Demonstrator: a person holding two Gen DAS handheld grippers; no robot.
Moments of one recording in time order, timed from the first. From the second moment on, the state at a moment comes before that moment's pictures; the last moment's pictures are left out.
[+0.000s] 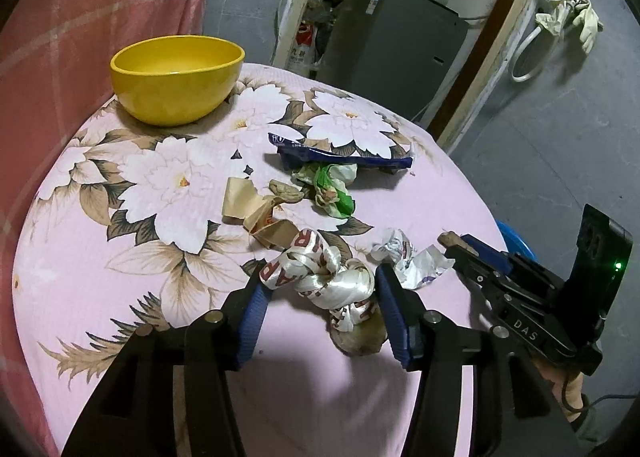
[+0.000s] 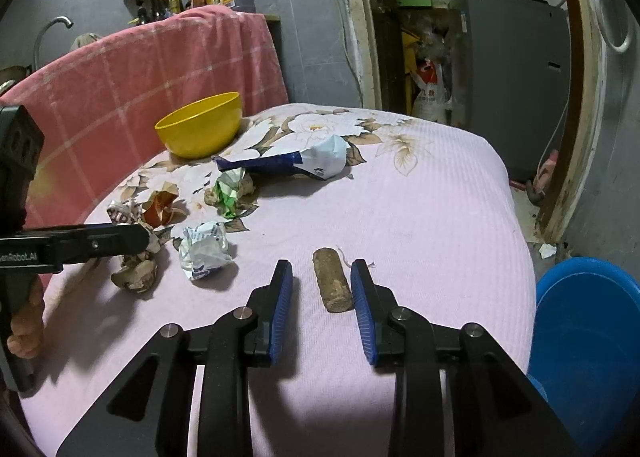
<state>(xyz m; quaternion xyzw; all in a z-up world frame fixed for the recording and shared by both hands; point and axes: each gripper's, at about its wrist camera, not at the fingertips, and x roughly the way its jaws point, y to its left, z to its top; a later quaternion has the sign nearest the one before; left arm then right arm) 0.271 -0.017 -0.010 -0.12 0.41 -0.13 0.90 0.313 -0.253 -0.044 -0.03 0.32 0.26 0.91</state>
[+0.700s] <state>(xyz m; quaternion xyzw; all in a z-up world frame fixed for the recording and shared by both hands) 0.235 -0.067 0.031 -0.02 0.27 -0.17 0.95 0.290 -0.275 -0.012 0.01 0.21 0.24 0.95</state>
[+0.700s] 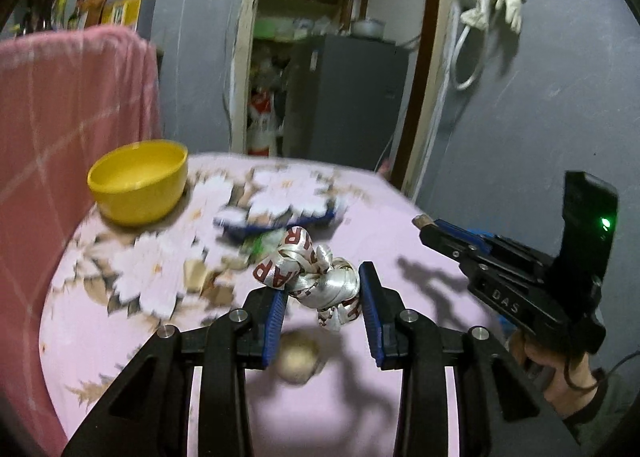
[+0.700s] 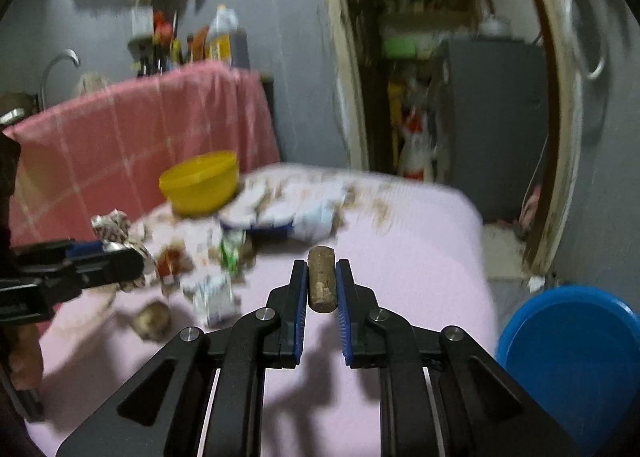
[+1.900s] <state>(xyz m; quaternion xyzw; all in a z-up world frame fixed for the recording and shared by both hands) 0.336 -0.326 0.027 0.02 0.33 -0.32 0.89 0.266 -0.483 -0.001 0.15 0.15 -0.09 0.97</state>
